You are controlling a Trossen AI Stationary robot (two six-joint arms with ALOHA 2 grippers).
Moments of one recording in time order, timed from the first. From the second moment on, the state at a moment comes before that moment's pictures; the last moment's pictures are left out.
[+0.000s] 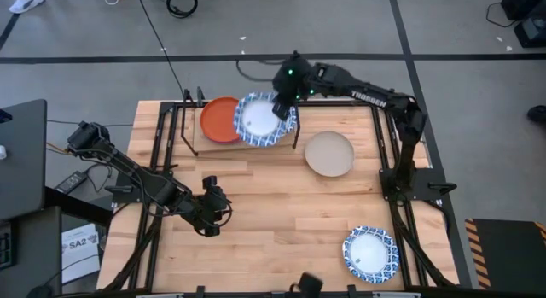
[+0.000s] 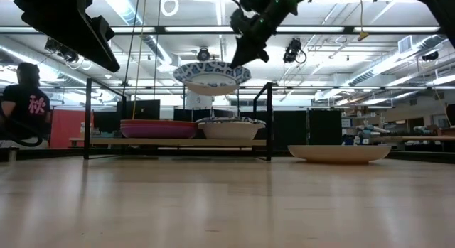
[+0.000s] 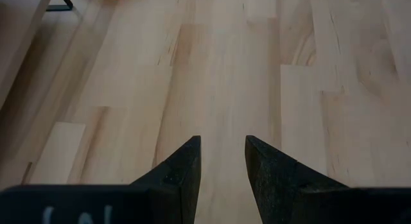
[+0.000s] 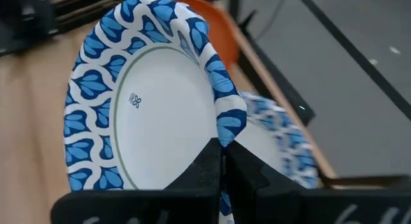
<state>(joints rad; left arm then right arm) -0.57 1.25 0.78 -0.44 -0.50 -0.51 -0.48 1.86 1.86 -0.79 -0.11 0.00</state>
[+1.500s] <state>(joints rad) -0.57 1.25 0.78 -0.44 -0.50 -0.51 -0.62 1.86 1.86 -0.83 -0.16 0.05</state>
